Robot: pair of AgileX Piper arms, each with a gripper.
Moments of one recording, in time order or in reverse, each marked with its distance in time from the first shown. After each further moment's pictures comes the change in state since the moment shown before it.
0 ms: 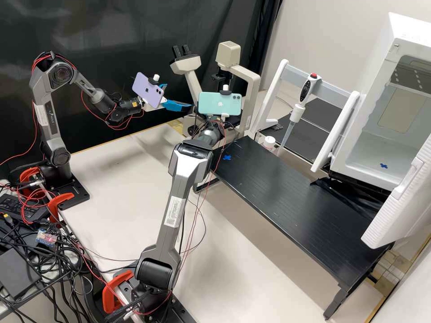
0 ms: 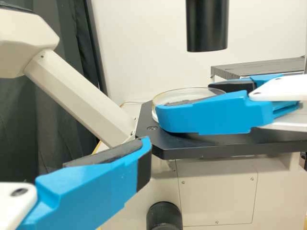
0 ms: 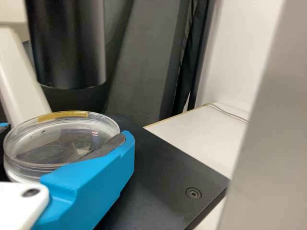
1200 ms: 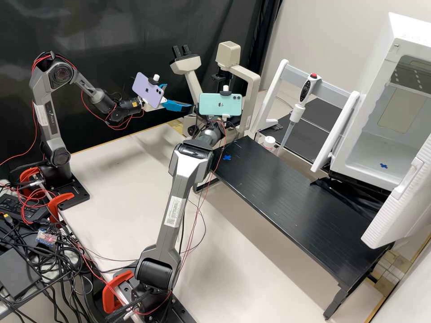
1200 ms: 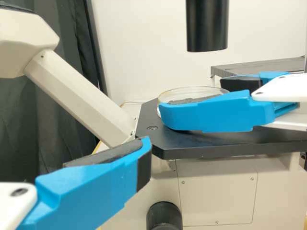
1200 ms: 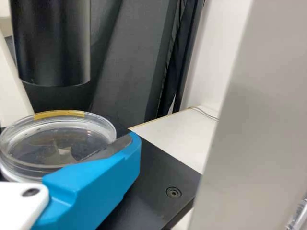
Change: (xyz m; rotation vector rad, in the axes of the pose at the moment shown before) left arm 0.000 0.000 0.000 0.000 0.000 0.000; right arm 0.000 0.000 0.002 -0.045 -0.032 -0.010
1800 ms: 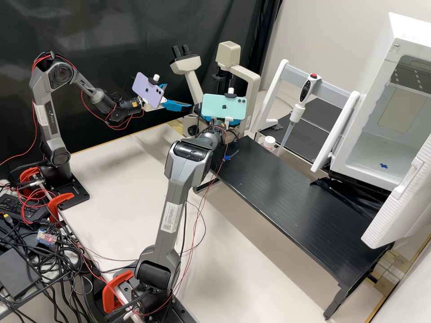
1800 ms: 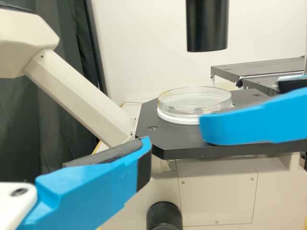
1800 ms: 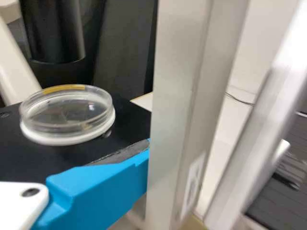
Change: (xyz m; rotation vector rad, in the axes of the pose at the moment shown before) left arm 0.000 0.000 0.000 0.000 0.000 0.000; right arm -0.065 0.012 0.001 0.068 0.018 0.069
